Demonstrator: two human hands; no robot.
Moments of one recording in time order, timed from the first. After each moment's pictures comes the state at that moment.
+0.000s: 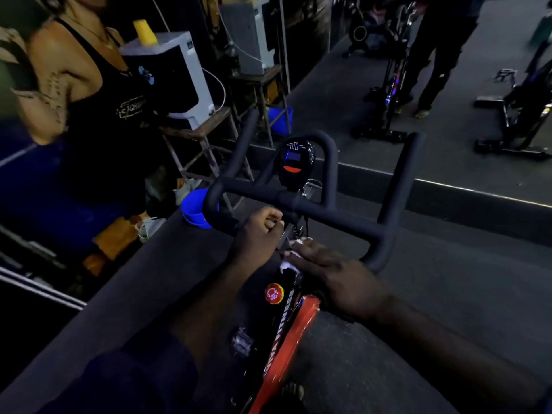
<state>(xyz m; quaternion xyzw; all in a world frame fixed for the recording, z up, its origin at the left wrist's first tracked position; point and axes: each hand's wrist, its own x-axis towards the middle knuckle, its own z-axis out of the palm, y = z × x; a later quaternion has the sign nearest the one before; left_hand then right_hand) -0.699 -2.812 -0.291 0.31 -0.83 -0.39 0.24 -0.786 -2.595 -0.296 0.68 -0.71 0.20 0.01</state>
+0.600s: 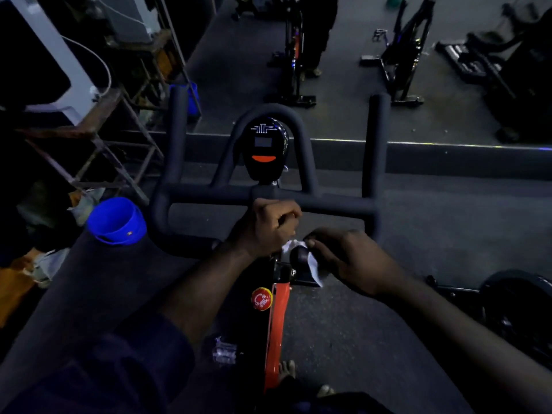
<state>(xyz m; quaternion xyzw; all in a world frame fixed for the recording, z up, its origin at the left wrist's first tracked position) -0.758 -2.843 -0.312 -0.08 -0.88 -0.43 0.18 -0.768 -2.623 -0.260 0.40 -0.86 0.30 -0.12</state>
